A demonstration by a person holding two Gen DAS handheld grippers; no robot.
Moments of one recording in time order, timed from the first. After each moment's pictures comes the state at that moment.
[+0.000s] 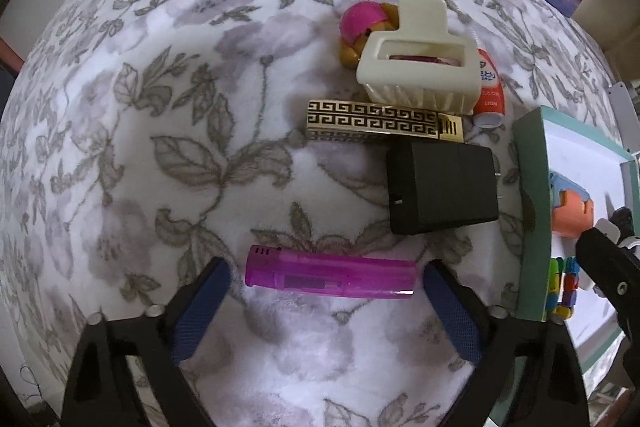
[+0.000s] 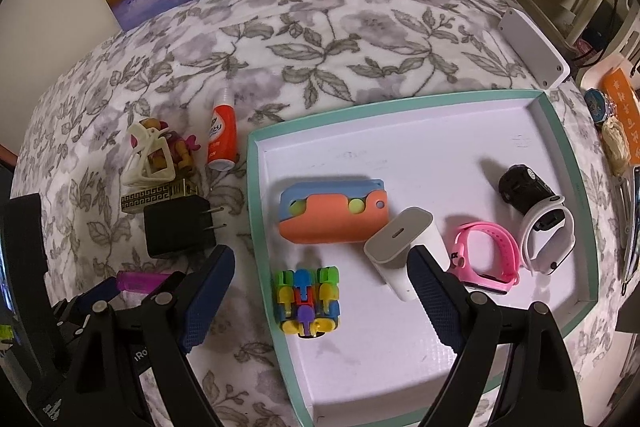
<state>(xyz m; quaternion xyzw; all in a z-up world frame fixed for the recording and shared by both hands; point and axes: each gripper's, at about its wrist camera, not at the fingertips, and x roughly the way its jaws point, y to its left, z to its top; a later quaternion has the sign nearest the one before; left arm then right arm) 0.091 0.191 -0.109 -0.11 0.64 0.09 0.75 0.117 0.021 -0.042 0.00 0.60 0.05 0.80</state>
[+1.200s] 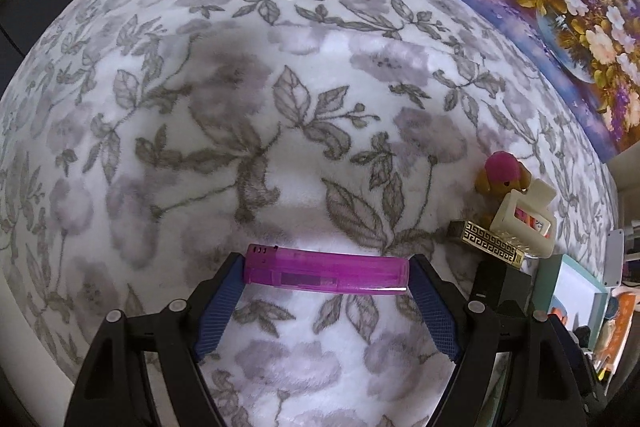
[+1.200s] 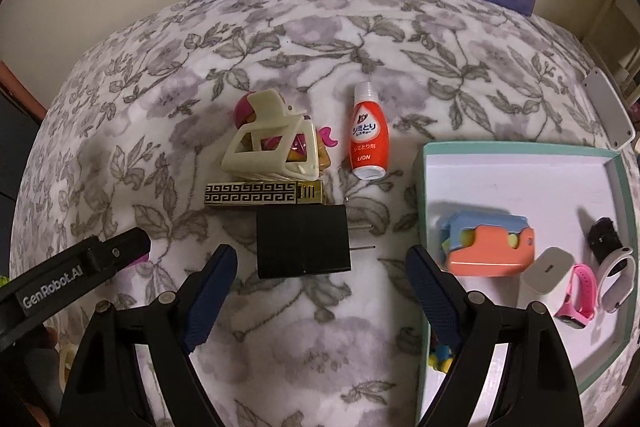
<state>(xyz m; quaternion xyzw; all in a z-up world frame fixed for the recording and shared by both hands) 0.054 0.312 -0.079 -0.27 0.57 0.19 0.75 0.111 0.116 -0.065 -0.04 0.58 0.14 0.80</state>
